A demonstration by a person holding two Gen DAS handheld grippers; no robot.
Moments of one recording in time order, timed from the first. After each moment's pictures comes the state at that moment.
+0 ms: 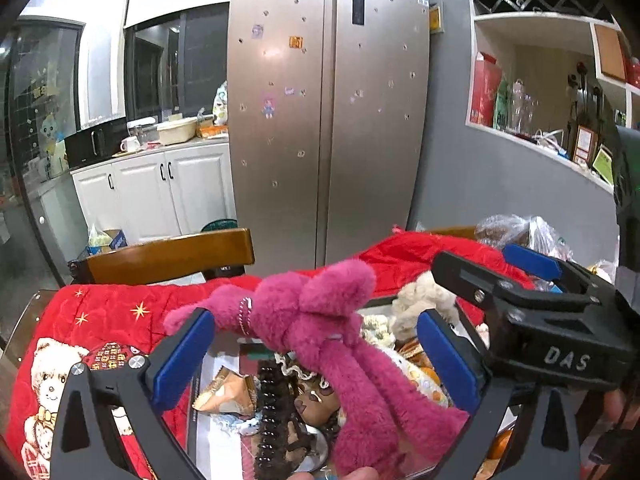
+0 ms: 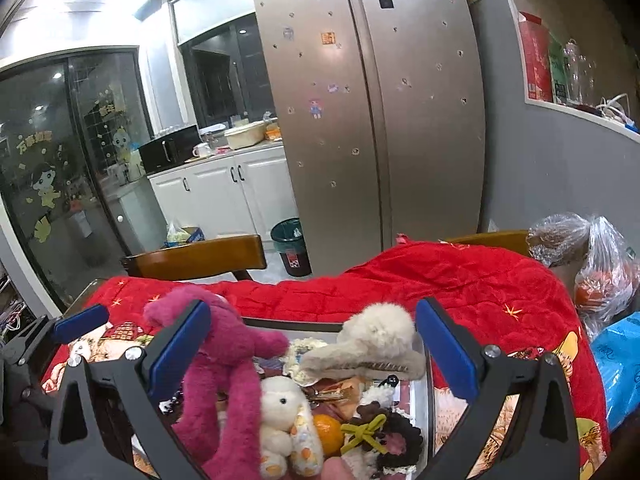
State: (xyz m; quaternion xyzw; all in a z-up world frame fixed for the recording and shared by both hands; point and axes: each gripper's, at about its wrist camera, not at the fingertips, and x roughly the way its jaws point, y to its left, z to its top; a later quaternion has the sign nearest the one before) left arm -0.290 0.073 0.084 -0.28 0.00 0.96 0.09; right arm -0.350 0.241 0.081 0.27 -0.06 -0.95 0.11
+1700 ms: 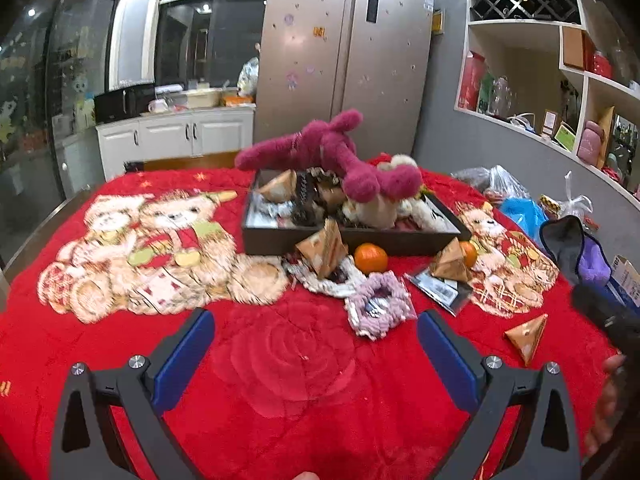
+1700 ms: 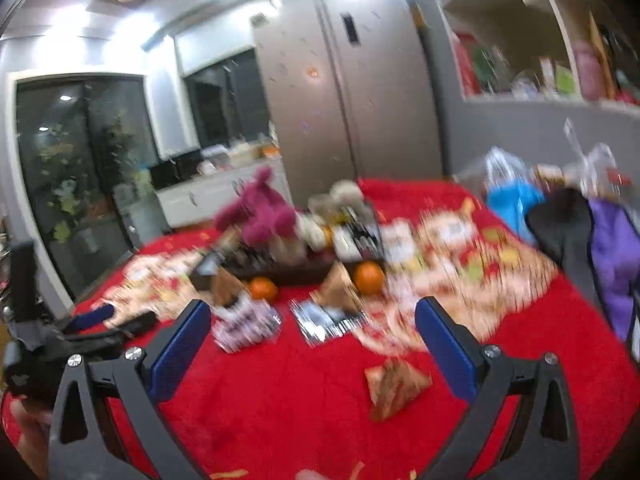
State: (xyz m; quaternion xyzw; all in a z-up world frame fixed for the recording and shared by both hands) left arm -0.059 0.028 0.013 -0.30 -0.04 0.95 0.08; right arm -0.022 0.279 0.029 0.25 -0.08 -0.96 0.06
